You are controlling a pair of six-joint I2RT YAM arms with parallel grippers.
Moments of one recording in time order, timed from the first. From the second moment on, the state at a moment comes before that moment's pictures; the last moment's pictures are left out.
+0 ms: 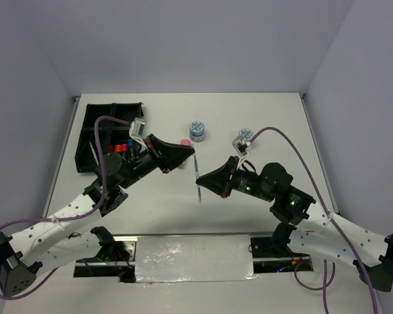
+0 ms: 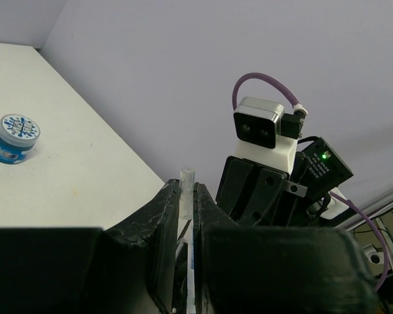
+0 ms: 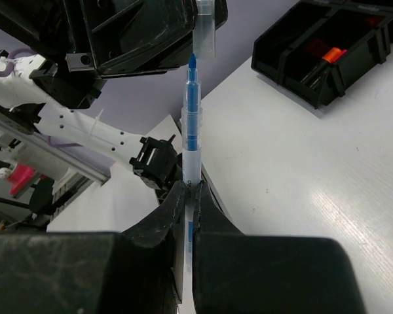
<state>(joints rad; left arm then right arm) -0.77 0.90 0.73 0.45 0.19 -0.81 0.93 0.72 0.67 0.08 -0.22 0.61</state>
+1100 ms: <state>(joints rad) -0.78 0.89 0.74 0.43 0.16 -0.79 0.93 0.75 0.70 0.04 -0.20 0.61</state>
